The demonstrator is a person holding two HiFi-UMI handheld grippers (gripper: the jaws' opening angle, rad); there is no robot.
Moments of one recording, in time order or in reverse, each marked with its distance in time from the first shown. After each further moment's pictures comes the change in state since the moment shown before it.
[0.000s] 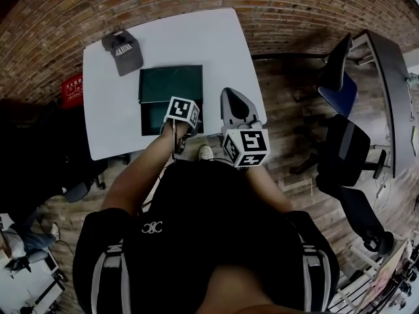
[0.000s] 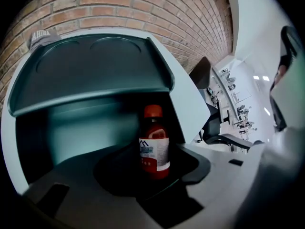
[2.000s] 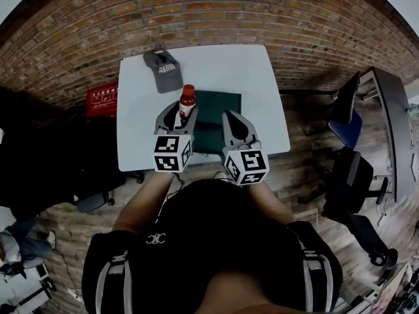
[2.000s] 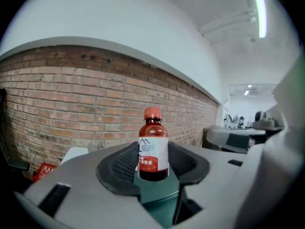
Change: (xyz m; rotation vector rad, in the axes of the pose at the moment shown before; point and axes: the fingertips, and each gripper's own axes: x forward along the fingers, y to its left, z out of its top) left arm -0.311 0.067 0.047 0.205 -1.137 0.216; right arm 0.046 0.152 0.022 -0.081 -0.059 0.121
